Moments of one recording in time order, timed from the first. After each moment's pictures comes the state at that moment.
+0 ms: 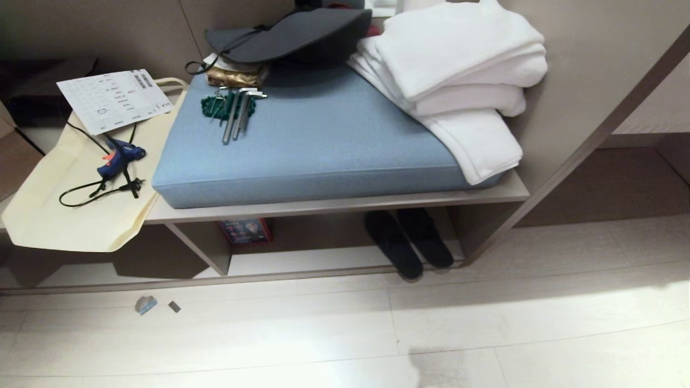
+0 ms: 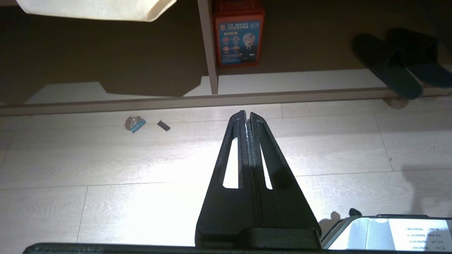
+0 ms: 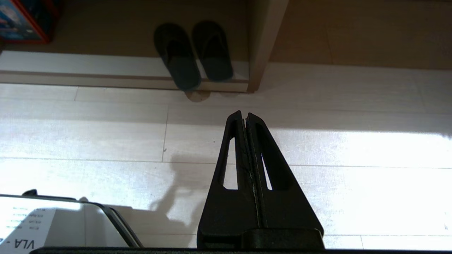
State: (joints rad) left arm 0.01 0.00 0.00 0.00 0.00 -0.02; right arm 0.01 0.00 0.00 0.01 0.00 -0.05
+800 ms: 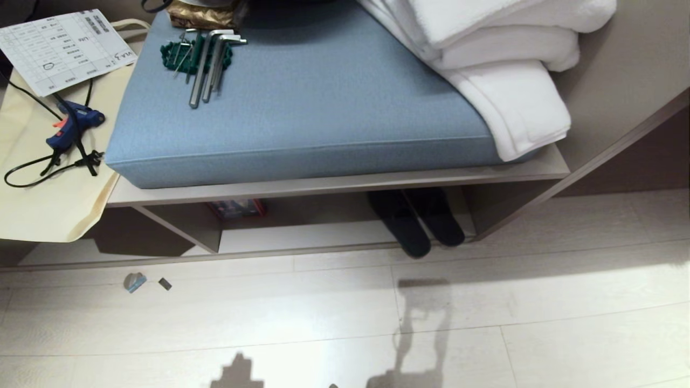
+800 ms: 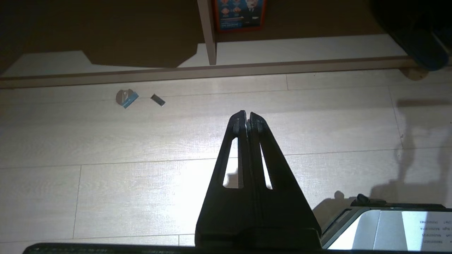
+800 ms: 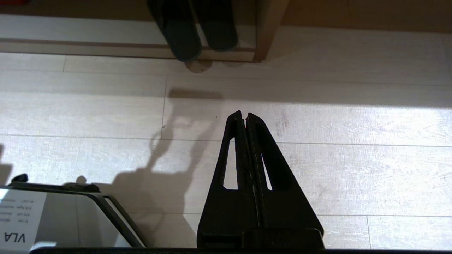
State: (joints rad) left arm 0.01 0.00 0.00 0.00 0.00 -0.02; right arm 0.01 0.00 0.00 0.01 0.00 -0.05
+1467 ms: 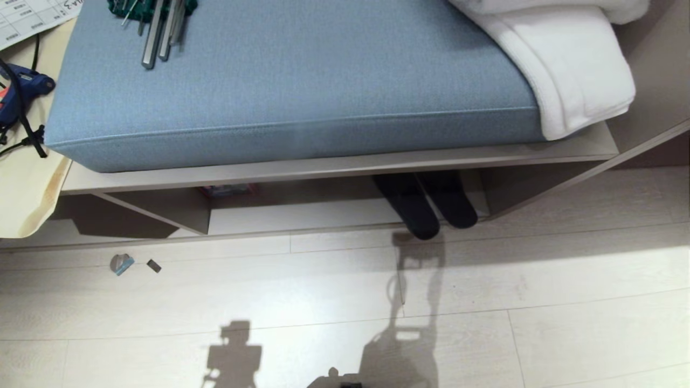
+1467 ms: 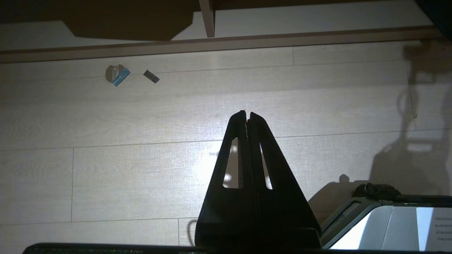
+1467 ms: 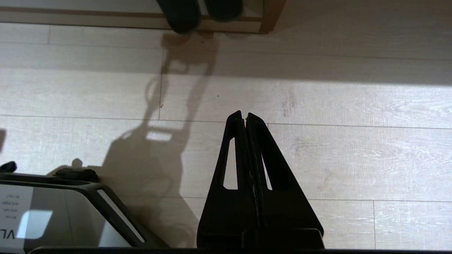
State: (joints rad) left arm 0.01 0.00 0.00 0.00 0.00 -0.02; right arm 0.01 0.00 0.00 0.01 0.00 -0.05
